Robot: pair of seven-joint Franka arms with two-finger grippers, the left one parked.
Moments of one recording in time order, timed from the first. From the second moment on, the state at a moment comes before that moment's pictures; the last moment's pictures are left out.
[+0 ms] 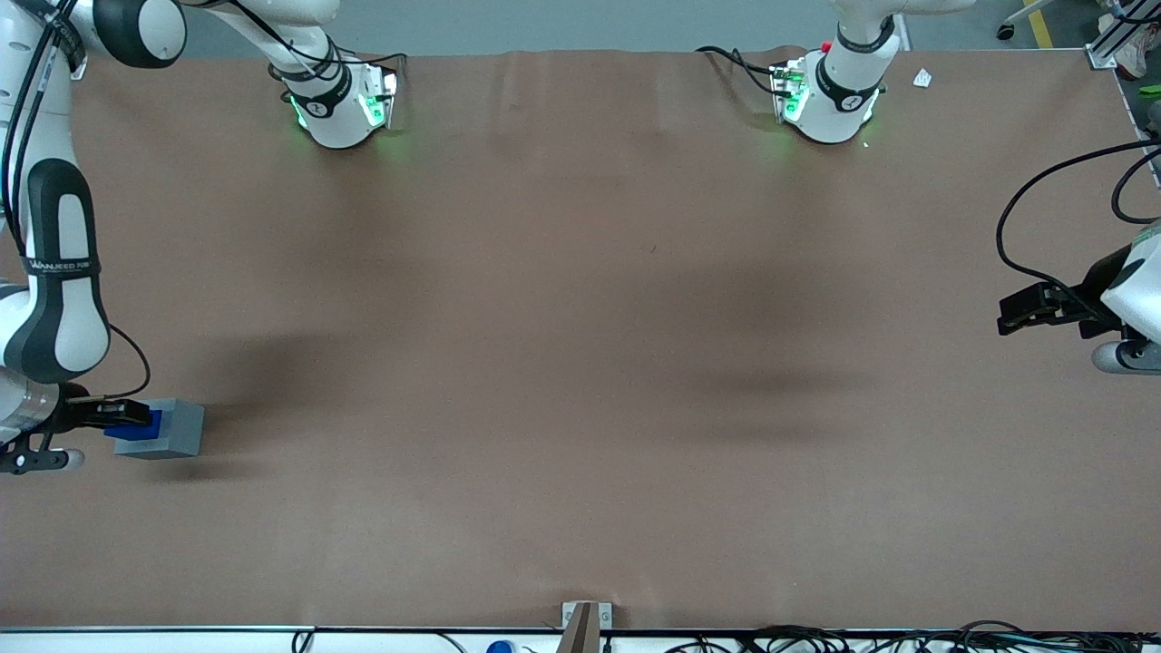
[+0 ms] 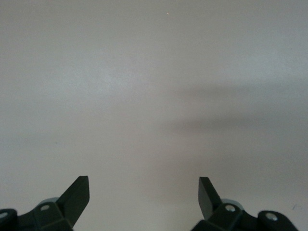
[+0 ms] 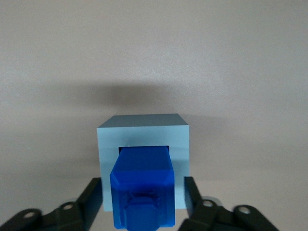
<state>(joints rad) -0.19 0.69 -0.16 -1.44 0.08 2.11 -0.40</state>
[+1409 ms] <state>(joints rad) -0.07 0.12 -0.01 -1.41 0.09 1.52 0.09</state>
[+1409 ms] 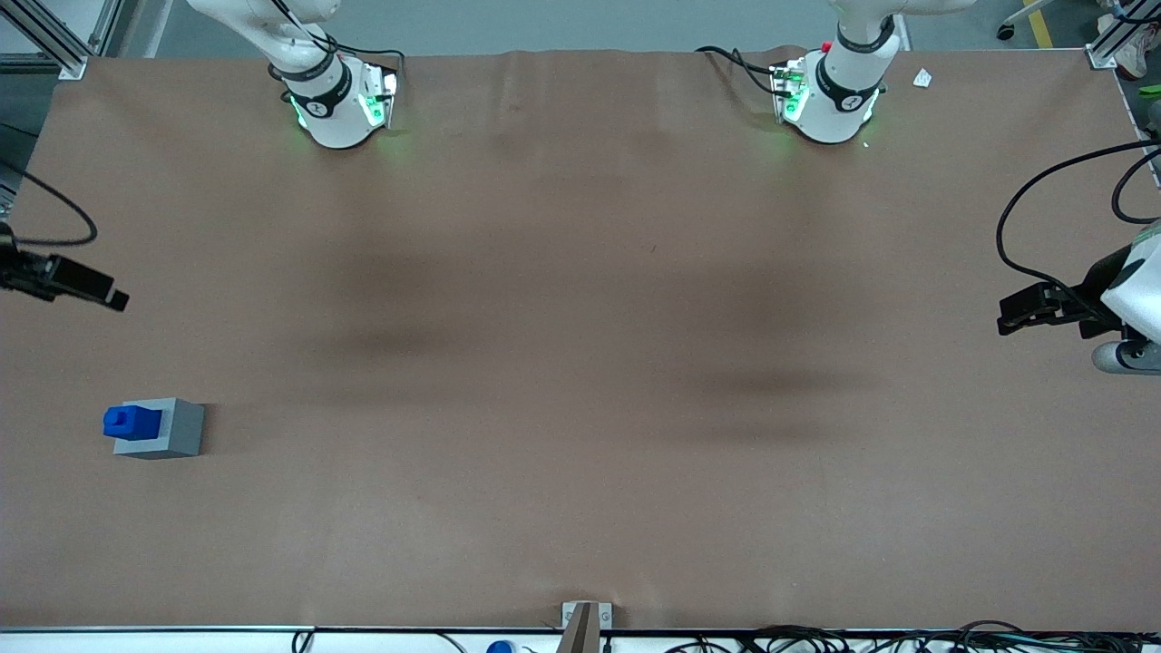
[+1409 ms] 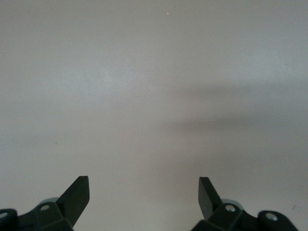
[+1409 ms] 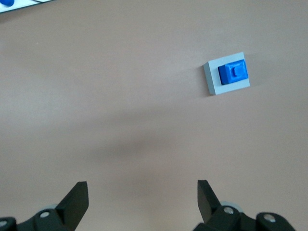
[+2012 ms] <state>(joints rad) -0.02 -0.11 -0.01 -1.59 0.05 1.46 0.09</state>
